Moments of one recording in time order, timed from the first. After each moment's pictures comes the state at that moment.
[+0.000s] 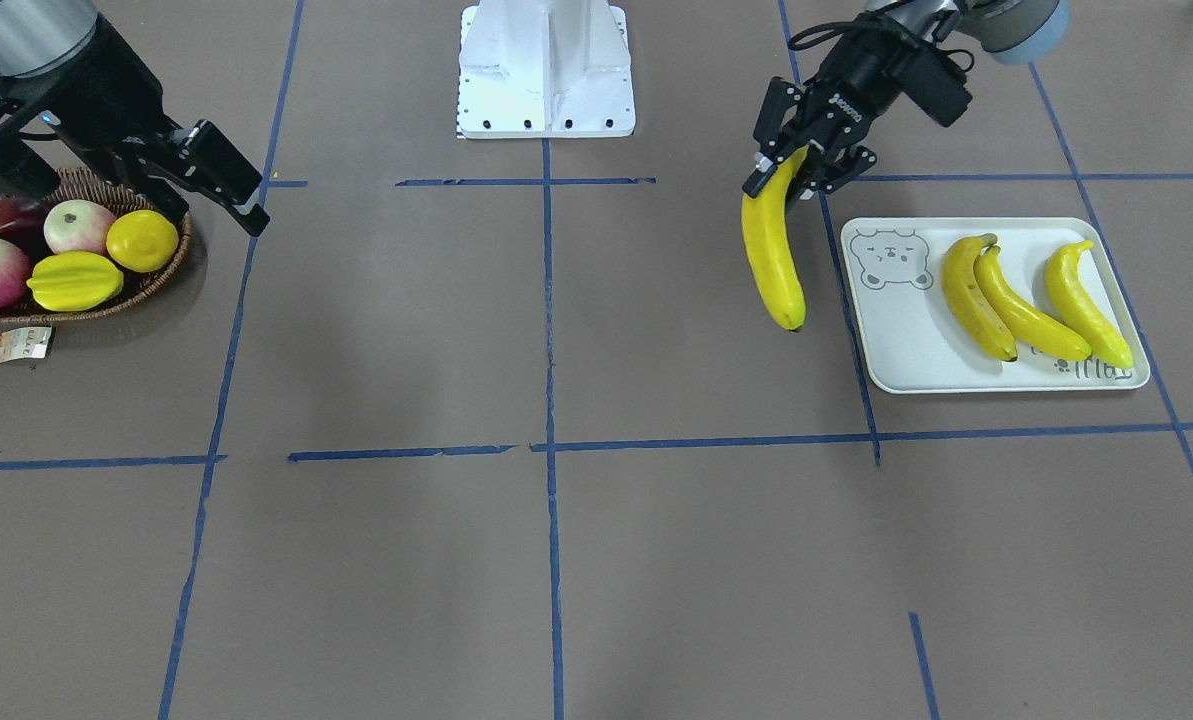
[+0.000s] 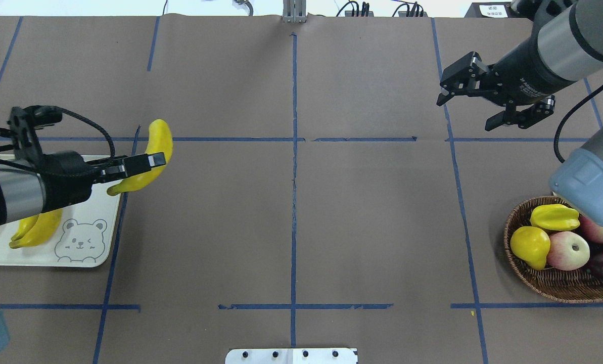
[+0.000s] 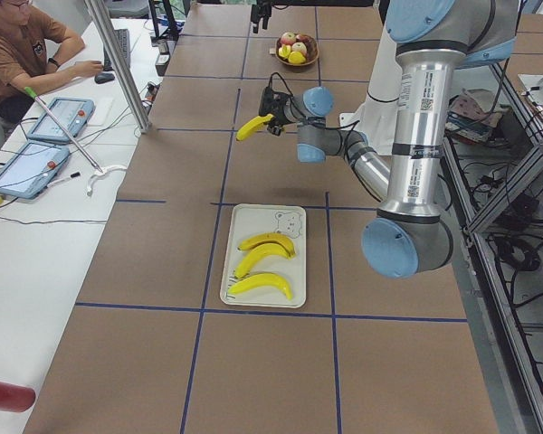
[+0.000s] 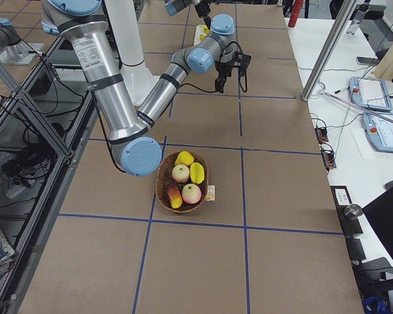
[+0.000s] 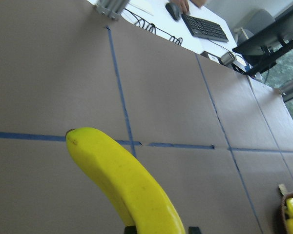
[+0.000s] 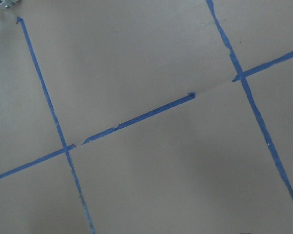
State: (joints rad) left arm -0.58 -1.55 -2.13 -2.50 -1.55 -1.33; right arm 1.00 -1.20 2.13 -1.68 2.24 1.30
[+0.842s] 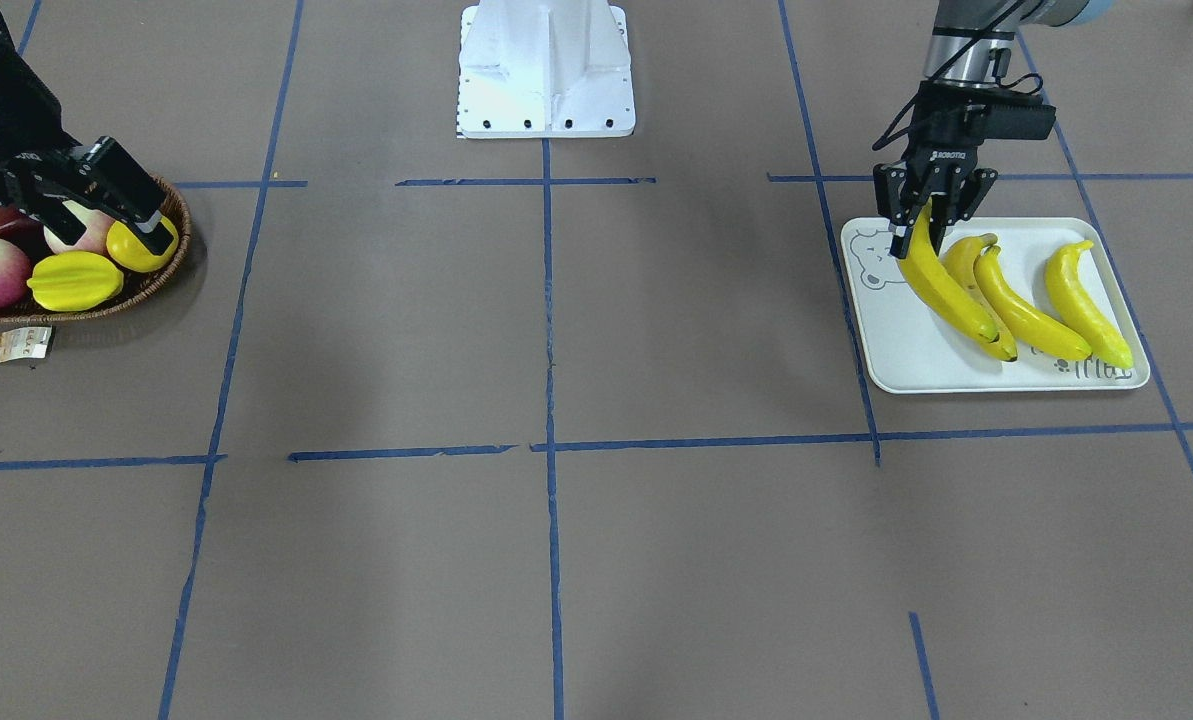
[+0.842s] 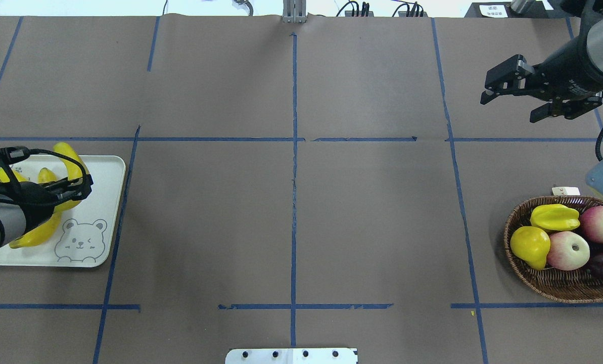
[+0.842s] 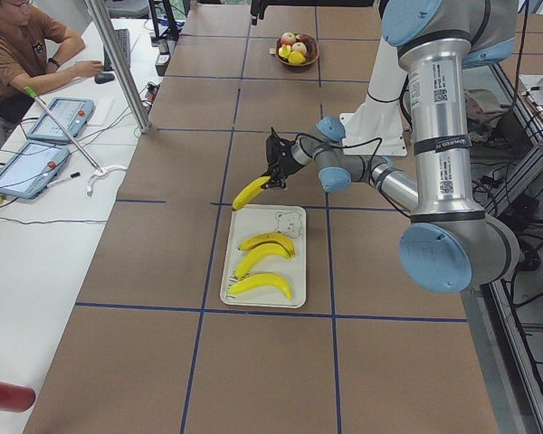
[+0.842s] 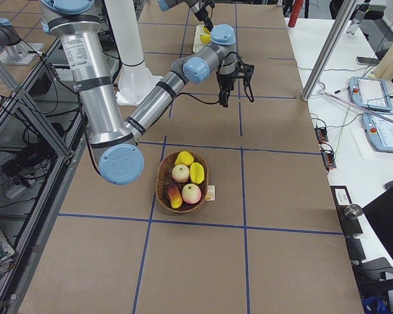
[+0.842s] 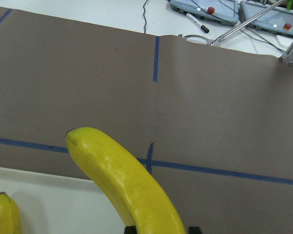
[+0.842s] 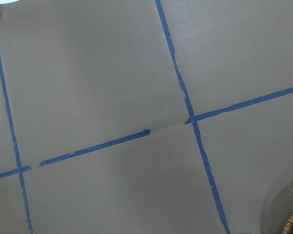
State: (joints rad) left arm -0.46 -1.36 -2.11 -2.22 -1.29 -1.36; right arm 1.06 -1.30 2.14 -1.68 2.21 1.13
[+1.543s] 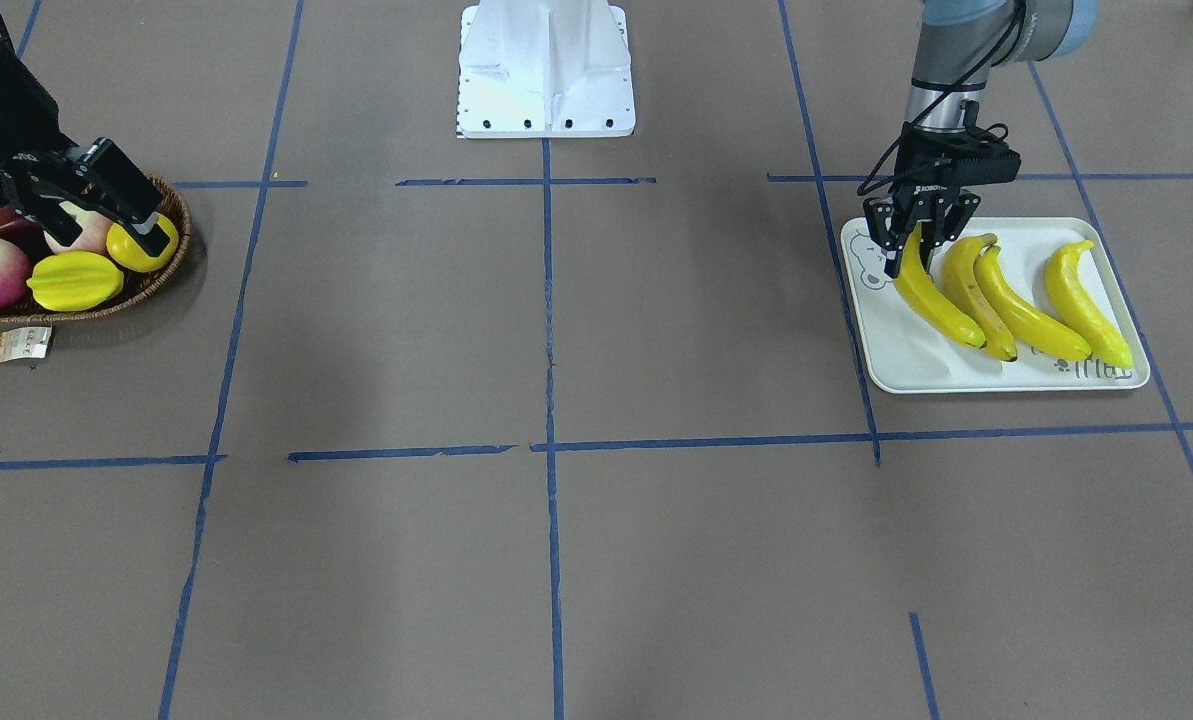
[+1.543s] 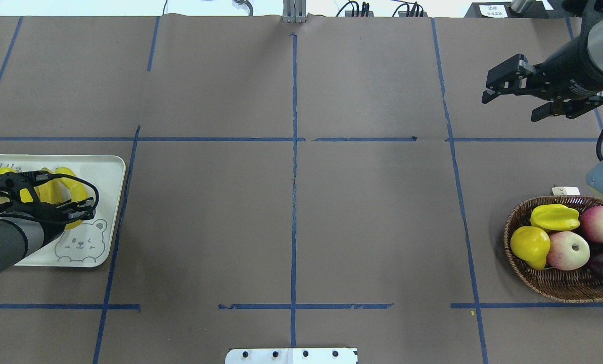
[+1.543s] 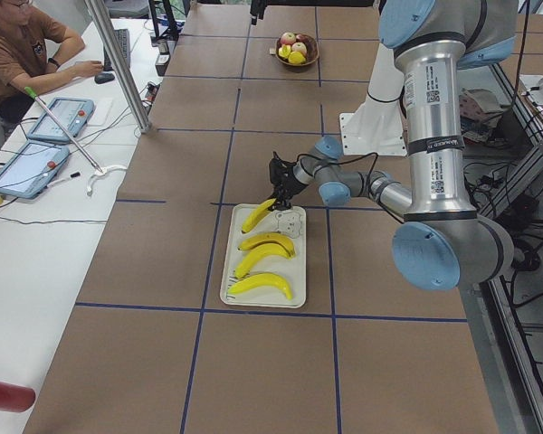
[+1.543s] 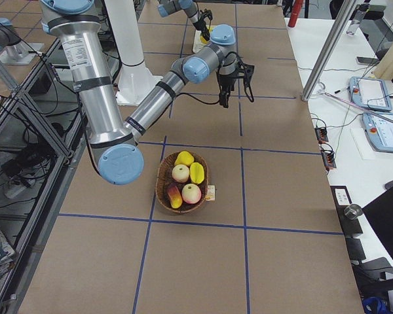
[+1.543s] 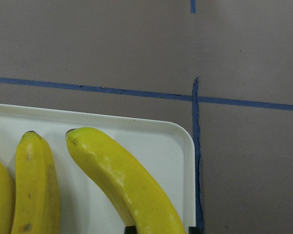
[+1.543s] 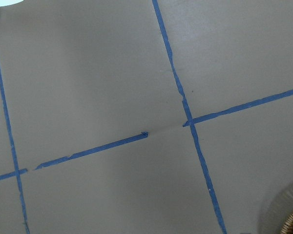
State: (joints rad) left arm -0.43 -1.37 -1.99 -2.22 -1.29 -1.37; right arm 1.06 -1.30 2.14 -1.68 2.20 1.12
